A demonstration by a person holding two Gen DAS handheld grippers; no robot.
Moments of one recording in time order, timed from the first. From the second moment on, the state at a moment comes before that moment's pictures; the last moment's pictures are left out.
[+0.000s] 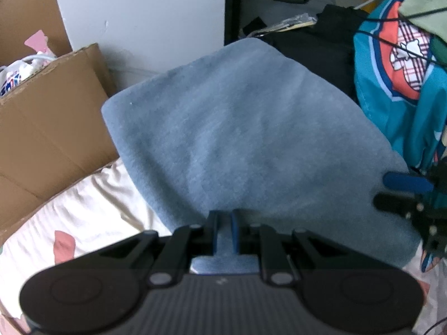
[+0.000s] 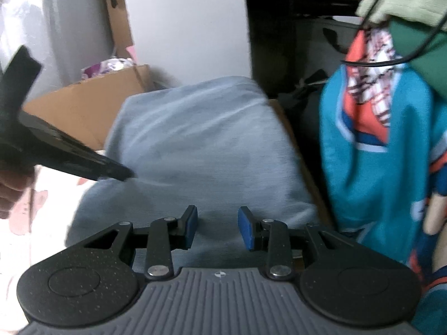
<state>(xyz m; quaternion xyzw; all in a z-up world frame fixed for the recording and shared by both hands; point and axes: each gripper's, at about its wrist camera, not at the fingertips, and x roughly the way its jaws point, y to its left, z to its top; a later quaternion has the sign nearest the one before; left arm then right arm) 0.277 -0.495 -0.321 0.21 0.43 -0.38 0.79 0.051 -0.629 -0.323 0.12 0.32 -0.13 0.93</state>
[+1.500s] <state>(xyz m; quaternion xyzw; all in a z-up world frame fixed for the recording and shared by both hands) 0.326 -0.502 -0.280 0.19 0.40 -0.37 0.82 0.108 -0.673 -0.313 0.08 0.34 -0.14 0.93</state>
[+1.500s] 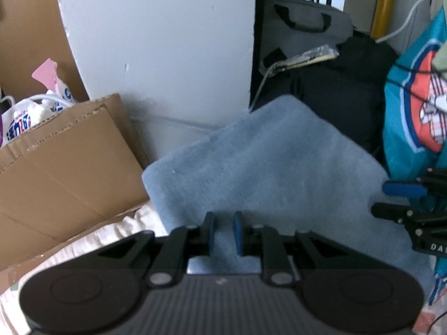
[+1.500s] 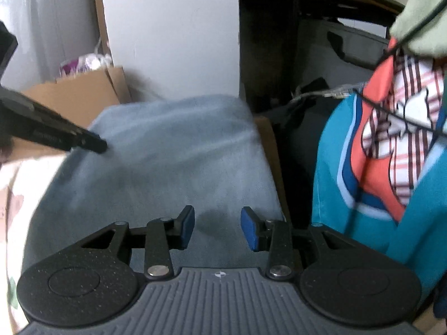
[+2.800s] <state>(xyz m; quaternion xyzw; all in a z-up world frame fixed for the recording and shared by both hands) 0.356 -0.492 -0.265 0.10 0.38 -0.39 0.84 0.259 -0.714 -0.308 0.06 0.34 -0.14 0.93</state>
